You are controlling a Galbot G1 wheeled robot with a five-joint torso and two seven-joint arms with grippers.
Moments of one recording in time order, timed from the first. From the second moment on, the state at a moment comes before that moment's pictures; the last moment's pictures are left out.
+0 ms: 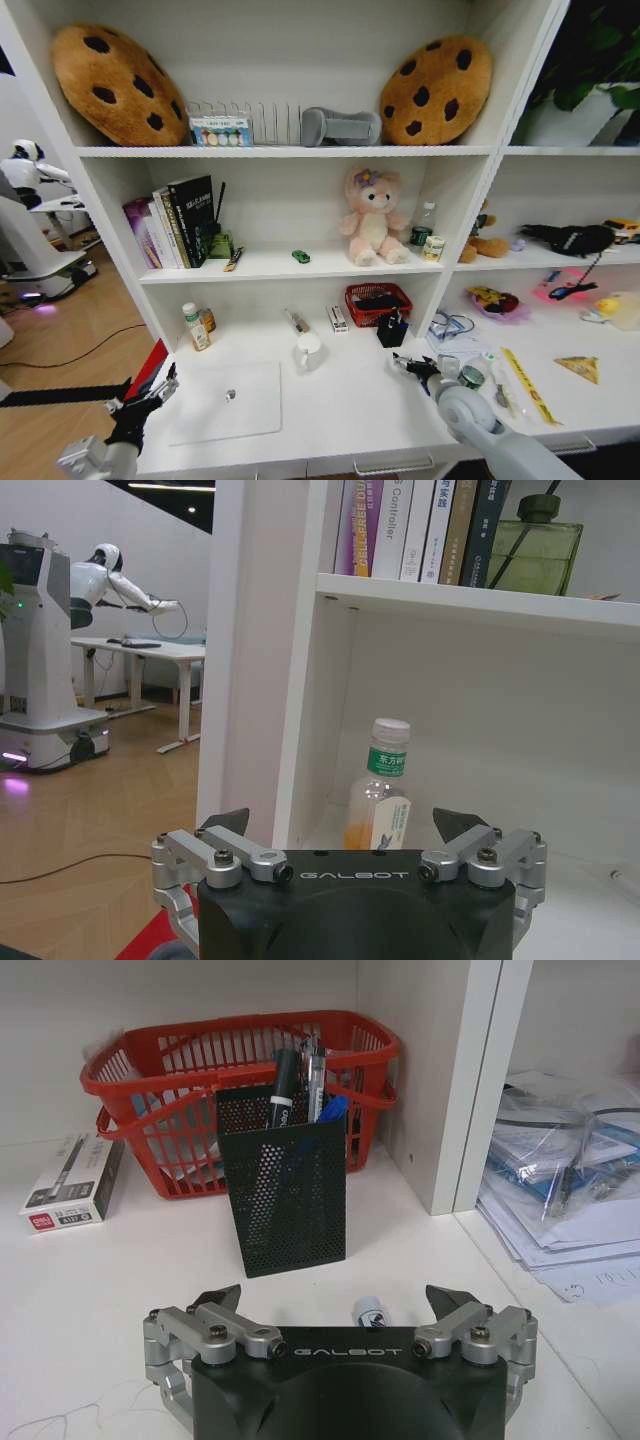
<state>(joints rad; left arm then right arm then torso) 1.90 -1.22 -0.83 -2.28 -0.63 0.08 -0.31 -1.21 0.77 0.22 1.78 1.02 -0.33 0.49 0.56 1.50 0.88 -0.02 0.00</state>
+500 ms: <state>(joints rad) 1.89 -1.22 -0.83 -2.27 -0.63 0.07 -0.32 -1.21 0.74 0.20 1.74 1.02 -0.37 0.50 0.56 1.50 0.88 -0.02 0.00</state>
